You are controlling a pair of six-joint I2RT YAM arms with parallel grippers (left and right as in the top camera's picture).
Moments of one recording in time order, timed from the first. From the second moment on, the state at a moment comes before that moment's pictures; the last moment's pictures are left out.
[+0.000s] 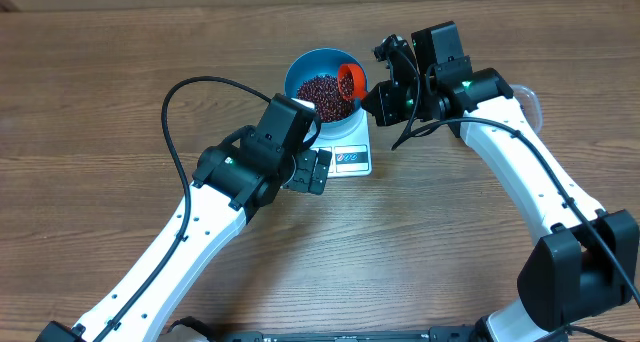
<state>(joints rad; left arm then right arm) -0.56 1.40 1.24 -0.89 -0.12 -0.25 0.31 1.75 1.47 -0.71 -0.43 0.07</state>
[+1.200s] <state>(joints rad) -0.56 1.40 1.24 -0.89 -0.12 -0.25 0.31 1.75 1.47 -0.72 -0.47 0.04</state>
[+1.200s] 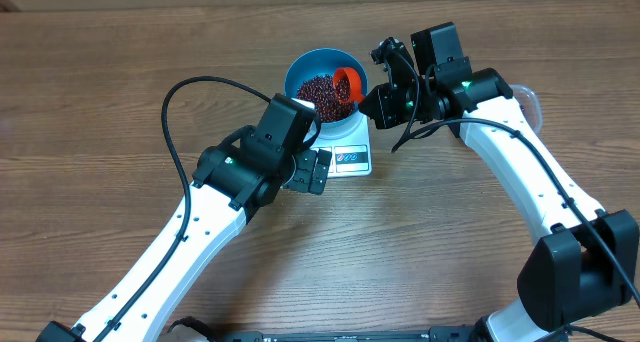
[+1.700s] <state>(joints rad) -0.56 1.40 1.24 -0.89 -0.12 -0.25 0.31 1.75 1.47 -0.72 -0.47 0.04</state>
